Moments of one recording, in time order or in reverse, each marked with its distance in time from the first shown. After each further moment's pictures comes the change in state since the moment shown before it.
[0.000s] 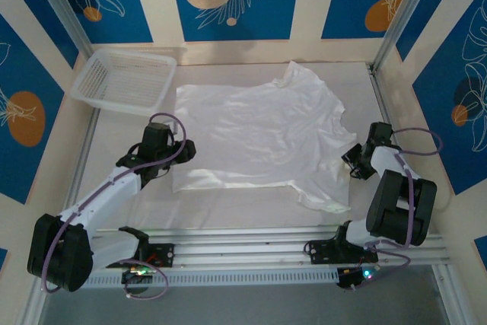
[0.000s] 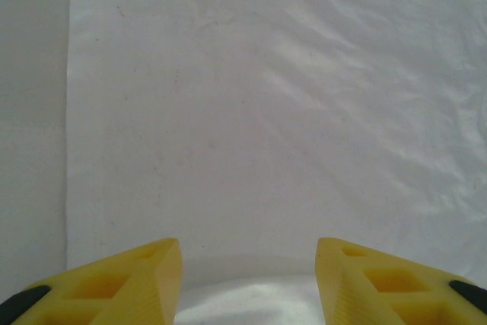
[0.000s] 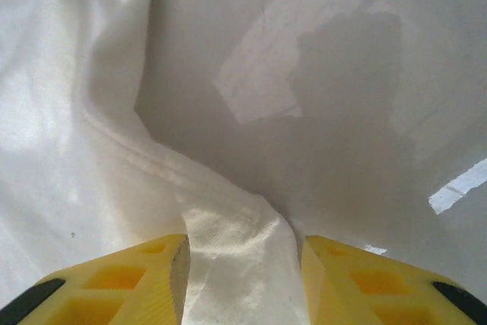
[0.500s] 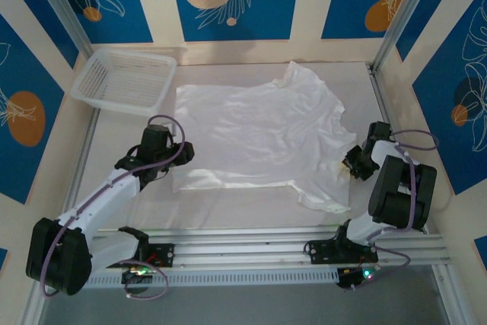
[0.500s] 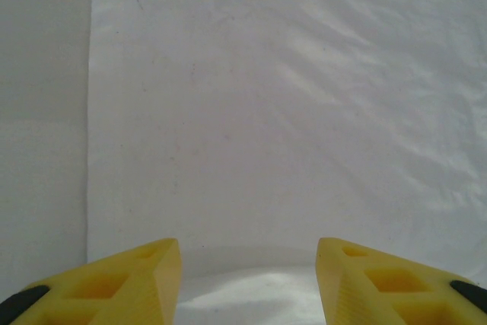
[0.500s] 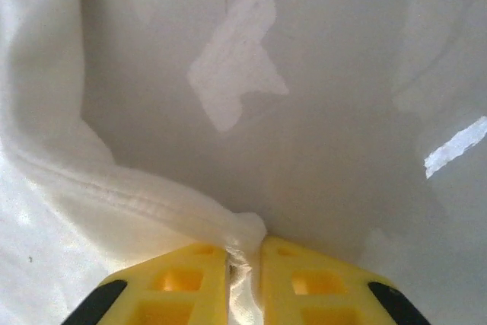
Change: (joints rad) left arm 0.000 -0.040 -0.015 -0.032 -0.031 0.000; right arm -0.007 0.104 0.054 -0.043 -0.018 0.007
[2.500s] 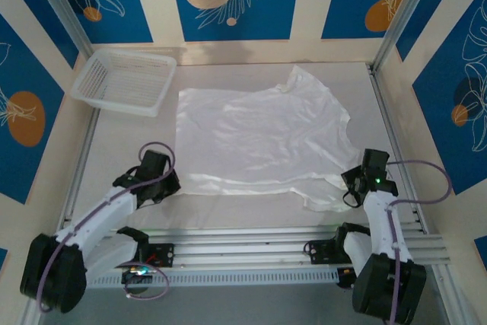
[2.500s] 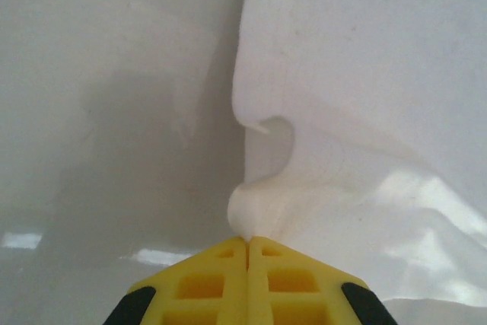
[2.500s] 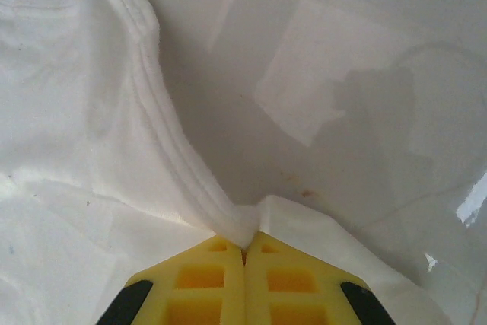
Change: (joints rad) left arm -0.004 -0.155 -0.201 -0.240 -0.002 -0.262; right arm 0.071 -0.715 -0.337 -0.114 0.158 0.283
